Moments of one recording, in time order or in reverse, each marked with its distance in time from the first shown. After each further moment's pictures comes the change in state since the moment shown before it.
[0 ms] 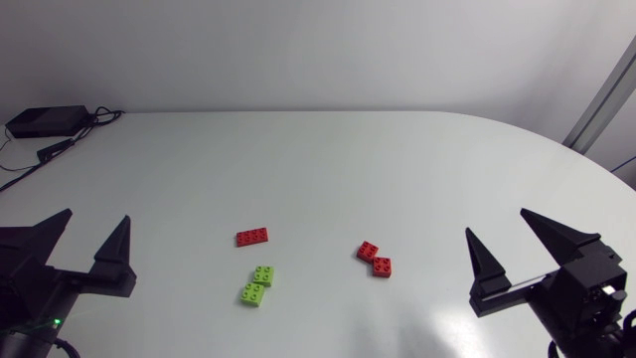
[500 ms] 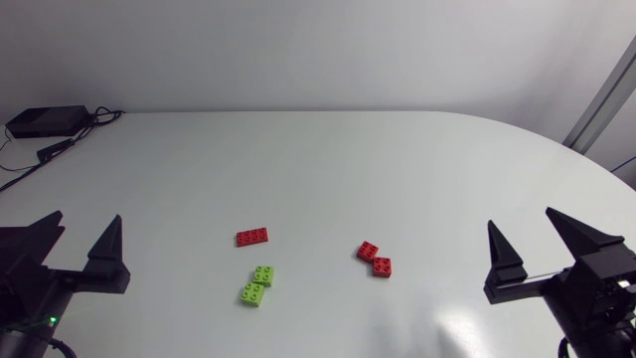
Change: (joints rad) left arm 0.056 0.000 0.000 -0.007 0.000 -0.002; right arm -0.156 -0.014 -0.002 0.000 -0.011 0.010
